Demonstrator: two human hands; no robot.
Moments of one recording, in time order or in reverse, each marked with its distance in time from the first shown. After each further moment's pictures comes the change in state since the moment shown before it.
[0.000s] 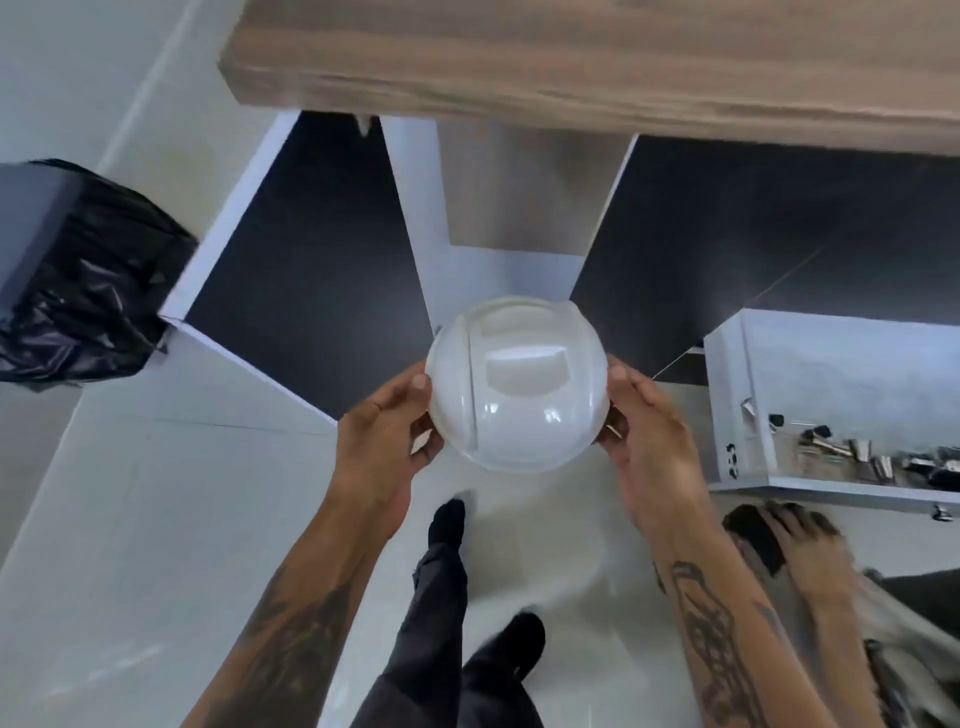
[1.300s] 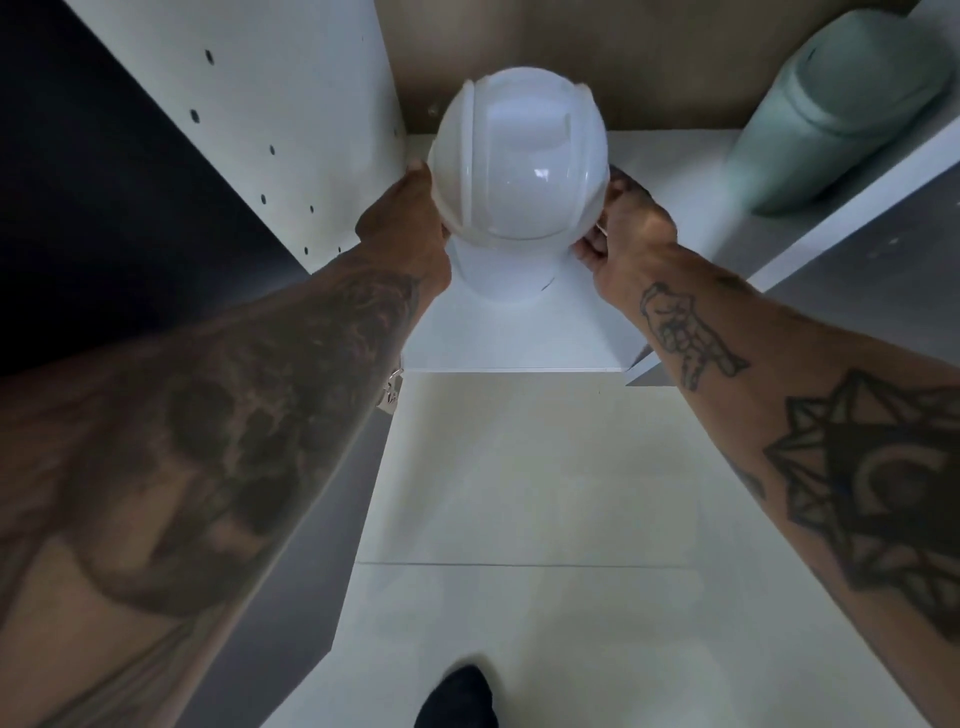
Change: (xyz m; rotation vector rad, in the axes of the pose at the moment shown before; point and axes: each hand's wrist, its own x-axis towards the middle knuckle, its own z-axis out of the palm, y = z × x) left_hand 0.602 -0.177 0.127 -0.249 0.101 -0.098; right_hand 0.566 0.231 0.122 0.115 0.121 0.108
